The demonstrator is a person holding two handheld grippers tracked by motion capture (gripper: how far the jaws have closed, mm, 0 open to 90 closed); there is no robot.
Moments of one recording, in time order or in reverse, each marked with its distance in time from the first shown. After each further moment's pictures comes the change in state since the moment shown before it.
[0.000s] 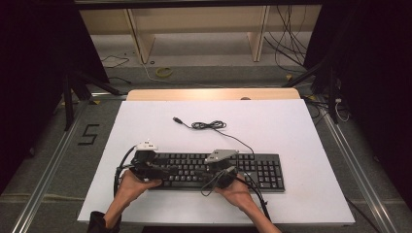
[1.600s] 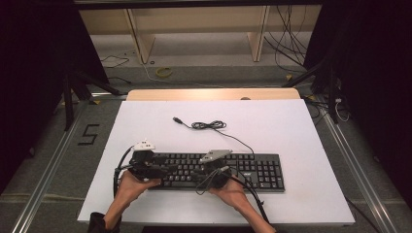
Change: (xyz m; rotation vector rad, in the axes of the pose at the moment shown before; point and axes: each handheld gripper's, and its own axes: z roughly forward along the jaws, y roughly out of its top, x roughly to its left) left arm 0.002 -0.002 -0.002 -0.042 0.006 -0.014; right arm 0.000 0.000 0.018 0.035 0.008 0.034
